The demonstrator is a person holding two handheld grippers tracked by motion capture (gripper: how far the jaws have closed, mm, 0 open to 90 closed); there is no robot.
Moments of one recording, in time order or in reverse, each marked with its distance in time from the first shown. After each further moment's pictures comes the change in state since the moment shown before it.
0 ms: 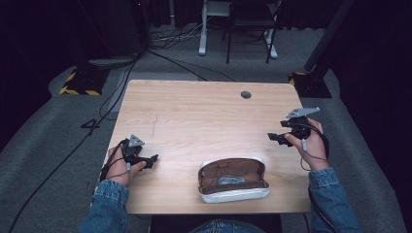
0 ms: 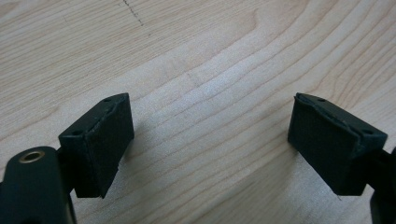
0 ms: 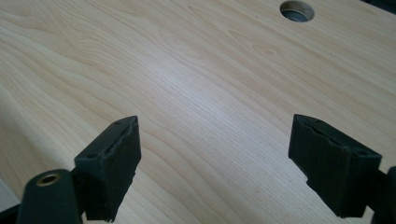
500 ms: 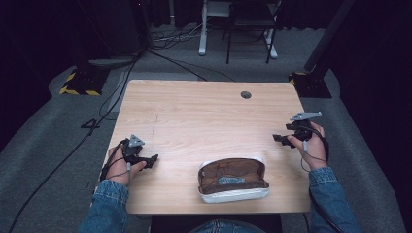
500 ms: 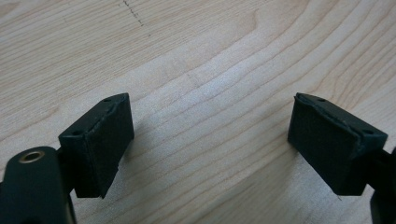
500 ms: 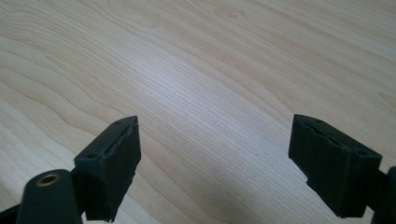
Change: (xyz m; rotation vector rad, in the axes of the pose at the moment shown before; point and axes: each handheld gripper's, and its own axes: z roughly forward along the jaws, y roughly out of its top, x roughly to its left) left arm 0.000 0.000 0.000 0.000 0.000 0.001; right arm -0.030 -0.032 0.022 0.016 -0.058 0.056
